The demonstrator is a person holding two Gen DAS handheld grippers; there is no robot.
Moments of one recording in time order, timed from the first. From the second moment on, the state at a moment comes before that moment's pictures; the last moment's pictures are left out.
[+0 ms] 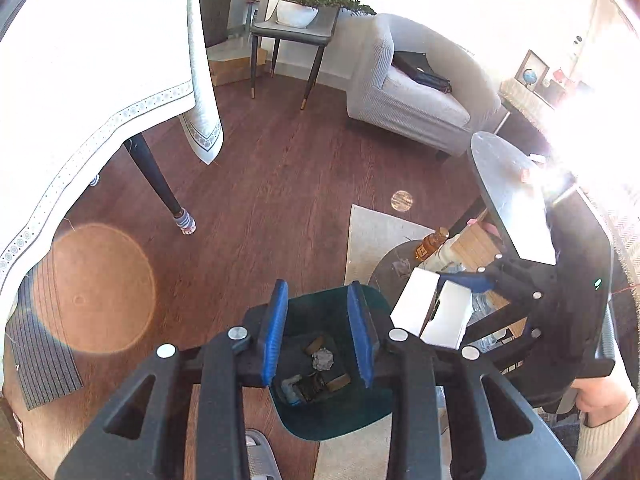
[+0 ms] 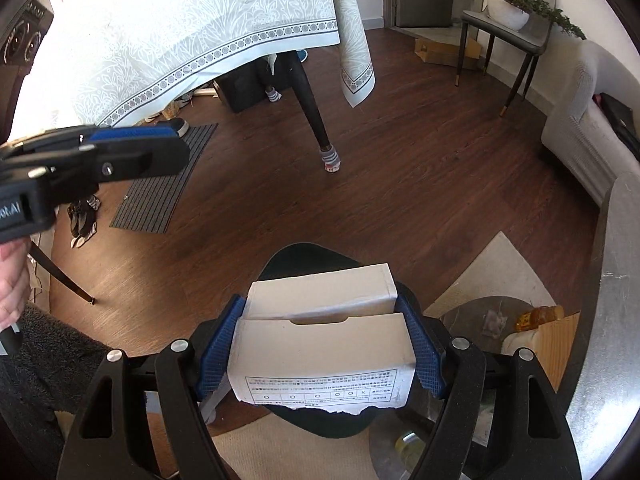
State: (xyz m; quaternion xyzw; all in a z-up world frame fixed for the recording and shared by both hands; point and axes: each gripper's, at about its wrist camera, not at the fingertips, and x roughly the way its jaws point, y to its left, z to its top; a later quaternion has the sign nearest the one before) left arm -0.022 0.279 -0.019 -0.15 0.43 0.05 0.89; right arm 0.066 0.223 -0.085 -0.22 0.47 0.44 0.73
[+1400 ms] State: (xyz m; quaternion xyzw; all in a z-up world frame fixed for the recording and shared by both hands) left arm -0.004 0.237 0.064 -0.14 0.31 0.03 0.94; right arm 0.051 0.178 -0.030 -0.18 0.41 0.48 0.75
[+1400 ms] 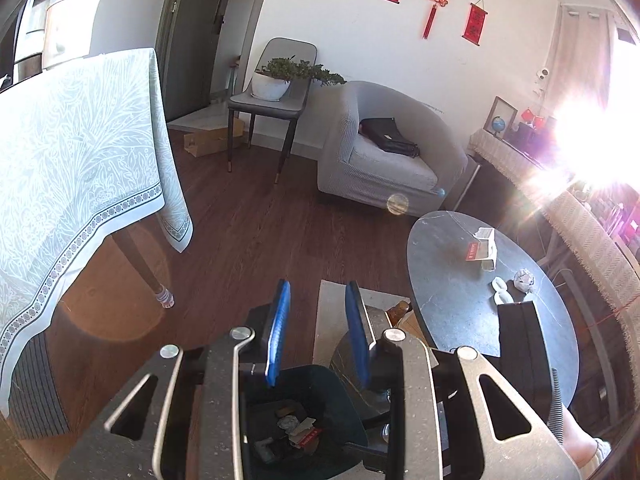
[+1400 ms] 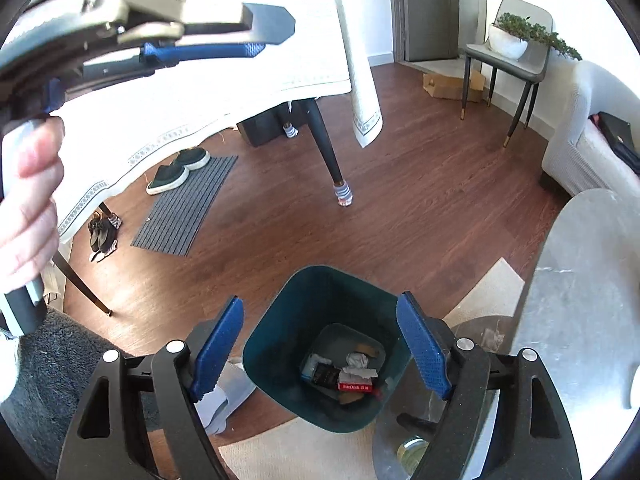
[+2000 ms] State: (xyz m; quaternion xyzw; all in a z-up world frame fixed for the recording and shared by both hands) left arm 0.030 0.184 0.064 -0.13 0.31 -0.01 0.94; right arm 0.098 0.092 0.018 -0.12 0.37 0.43 0.81
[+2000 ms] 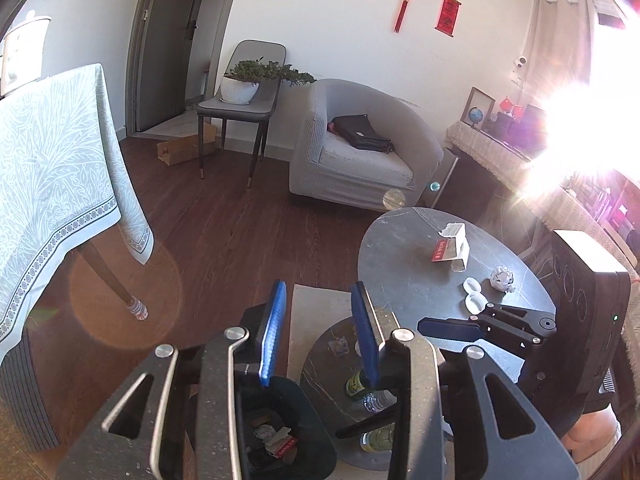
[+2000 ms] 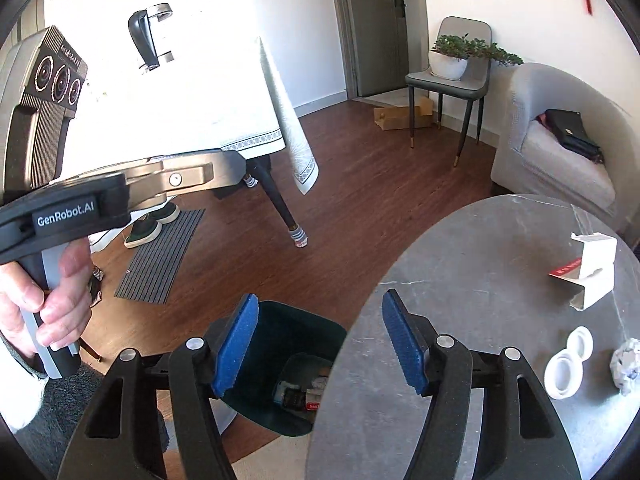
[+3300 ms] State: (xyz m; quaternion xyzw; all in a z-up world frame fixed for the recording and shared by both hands) left arm 0.145 -0.034 -0.002 -0.02 0.40 -0.15 0.90; right arm 0.181 -0.127 0.014 -0.07 0.37 0.25 0.89
